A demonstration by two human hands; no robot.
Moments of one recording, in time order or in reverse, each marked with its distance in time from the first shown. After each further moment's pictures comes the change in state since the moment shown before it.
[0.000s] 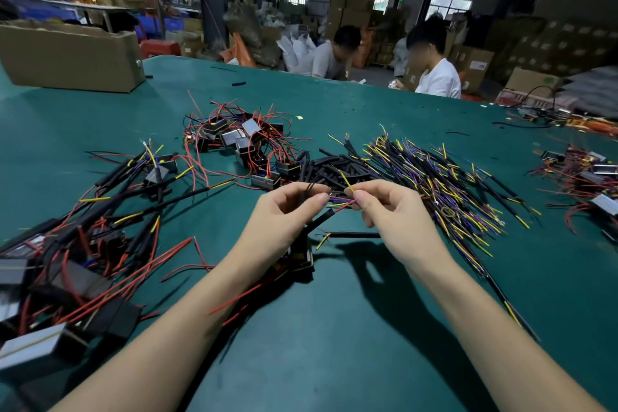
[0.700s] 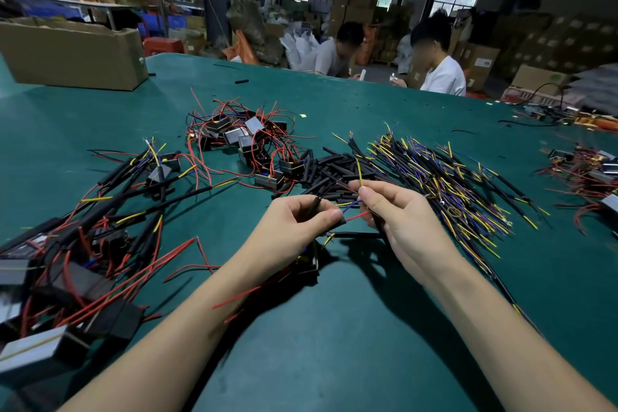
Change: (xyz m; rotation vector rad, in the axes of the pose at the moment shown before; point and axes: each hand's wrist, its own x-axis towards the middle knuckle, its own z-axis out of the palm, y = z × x) left_hand -0.003 0.001 -0.001 0.116 -0.140 -0.036; right_hand 0.006 0.015 -0.001 0.314 -0.061 0.150
